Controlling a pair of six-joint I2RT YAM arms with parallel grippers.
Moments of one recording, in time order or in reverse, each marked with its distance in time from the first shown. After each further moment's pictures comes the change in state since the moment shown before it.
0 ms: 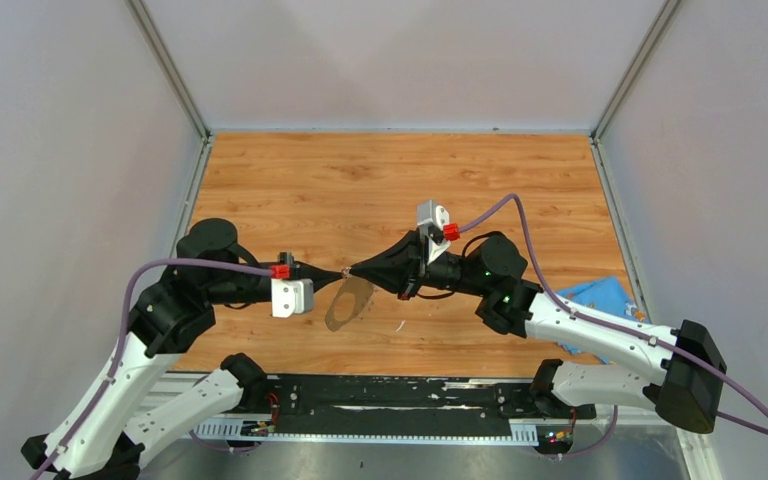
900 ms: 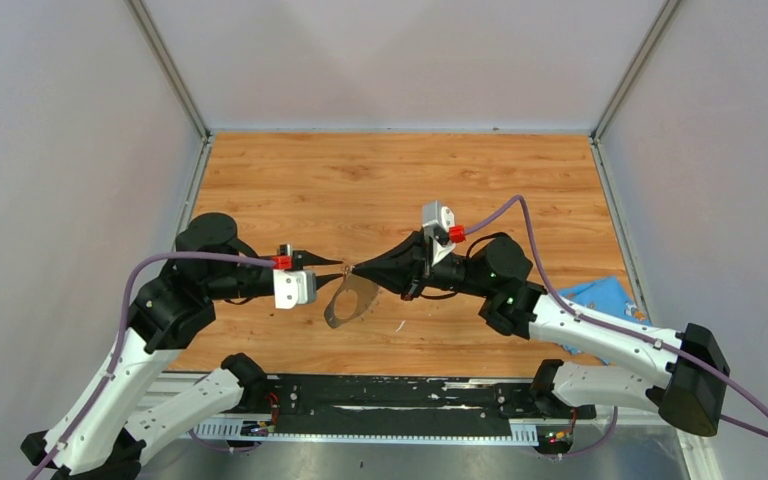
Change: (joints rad) left arm 0.000 0.025 0.037 -0.001 -0.028 -0.021; right arm 0.000 -0.024 -0.007 0.002 0.007 -0.010
